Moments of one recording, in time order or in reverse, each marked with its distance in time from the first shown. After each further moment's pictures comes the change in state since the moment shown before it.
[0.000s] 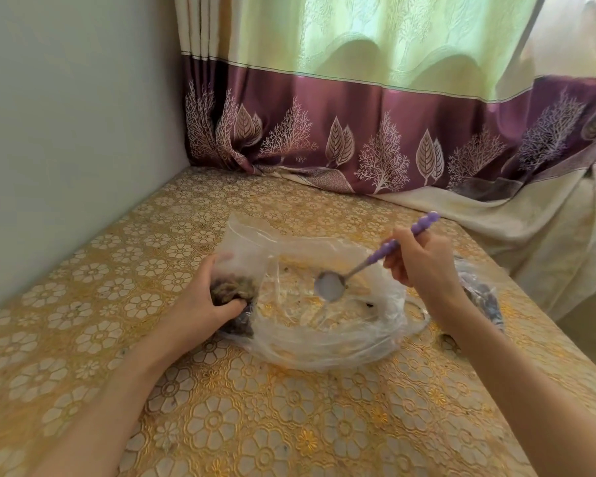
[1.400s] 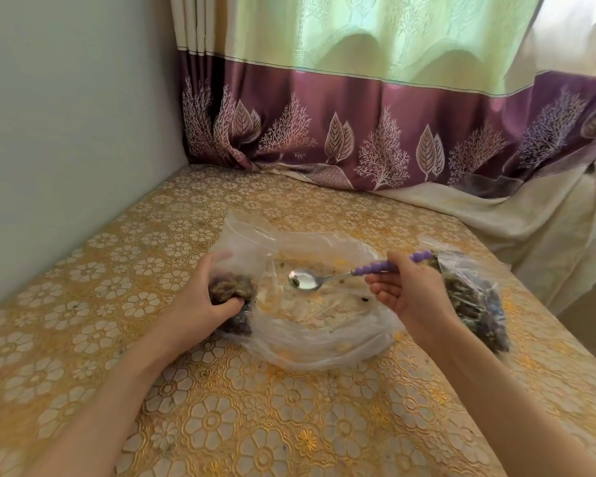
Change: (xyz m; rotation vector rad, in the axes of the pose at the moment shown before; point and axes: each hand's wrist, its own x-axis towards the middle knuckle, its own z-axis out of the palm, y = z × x) left_hand 0.001 -0.001 0.000 0.005 -0.004 -0.011; right_hand -0.022 0.011 0.012 0.386 -0.016 0.410
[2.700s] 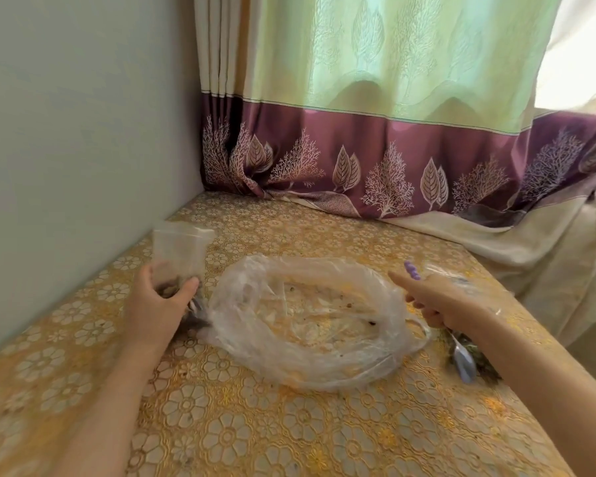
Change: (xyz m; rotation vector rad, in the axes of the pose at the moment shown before) left_hand 0.008 -0.022 -0.041 0.013 0.640 -0.054; right_hand 0.048 -0.028 -0.031 -0.784 -0.013 0.170
